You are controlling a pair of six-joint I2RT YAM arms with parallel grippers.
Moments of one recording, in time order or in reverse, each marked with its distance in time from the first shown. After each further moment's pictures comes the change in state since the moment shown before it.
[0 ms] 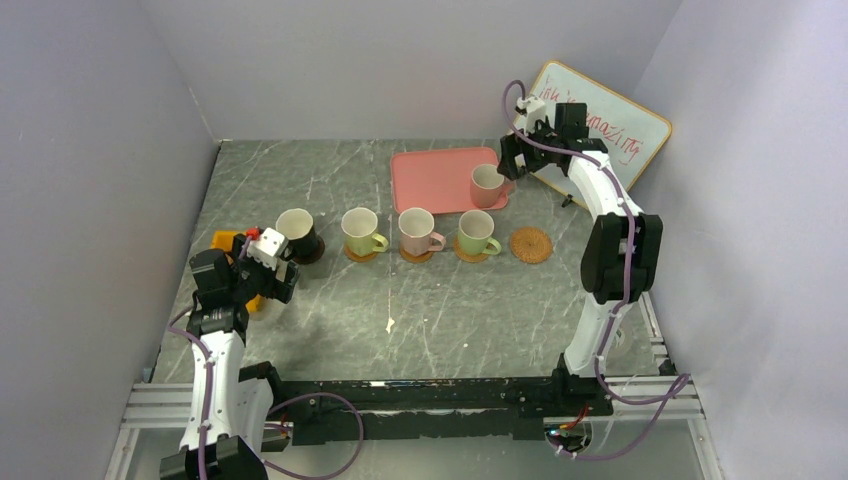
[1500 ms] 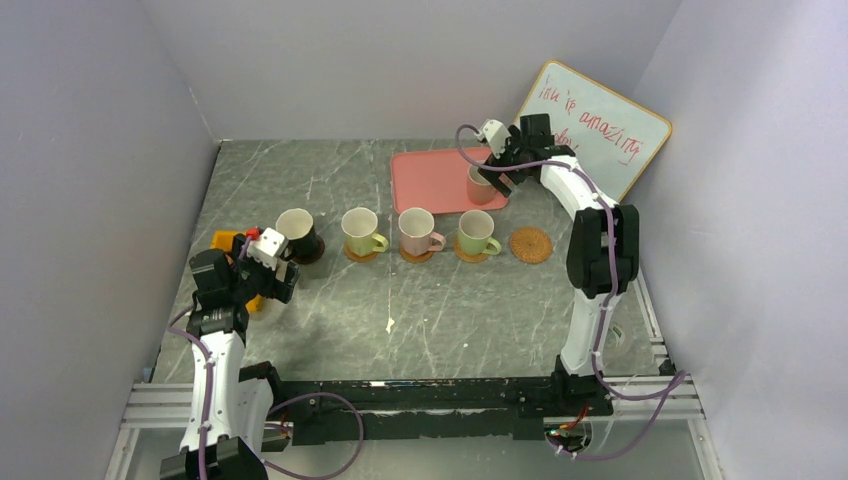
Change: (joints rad) left arm 0.000 -0.004 0.000 0.000 0.000 0.000; right arm 0.129 0.067 -0.021 -0.012 0.274 -0.461
